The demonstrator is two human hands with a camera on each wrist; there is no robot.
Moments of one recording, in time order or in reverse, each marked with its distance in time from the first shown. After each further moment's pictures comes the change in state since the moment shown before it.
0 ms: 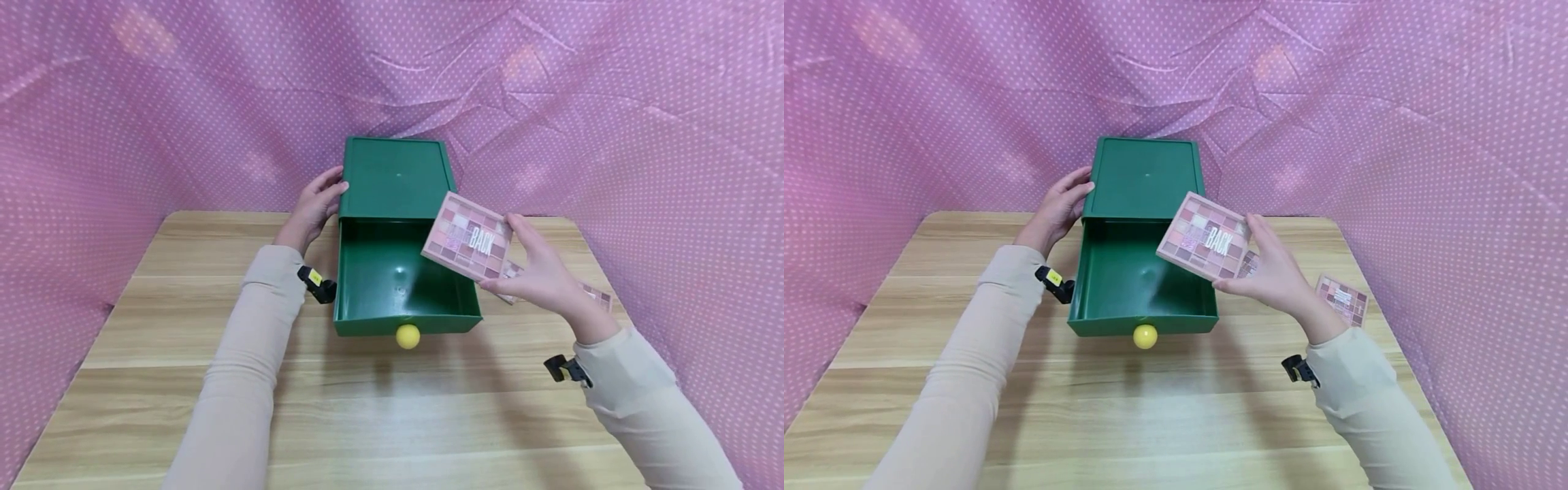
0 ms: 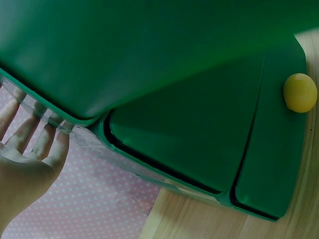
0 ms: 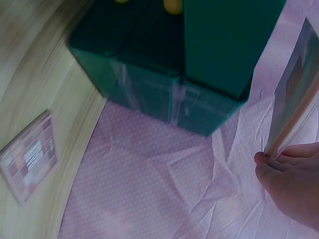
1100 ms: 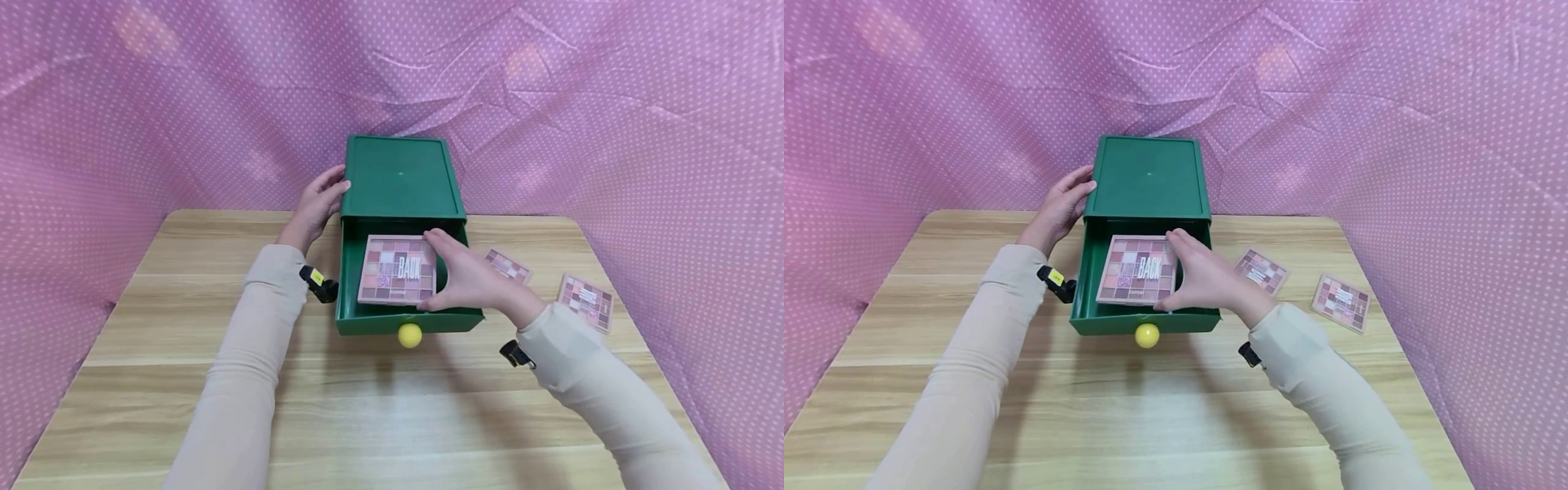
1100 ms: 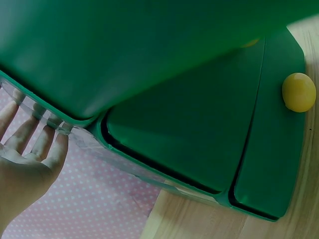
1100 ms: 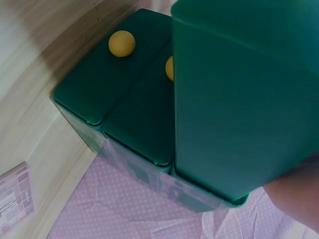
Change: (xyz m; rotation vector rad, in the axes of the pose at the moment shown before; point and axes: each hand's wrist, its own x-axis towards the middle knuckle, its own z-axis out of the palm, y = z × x) left_hand -0.003 -0.001 0.001 0.034 0.000 0.022; right_hand 0.030 -0.034 0.059 -0.201 -0.300 -0.193
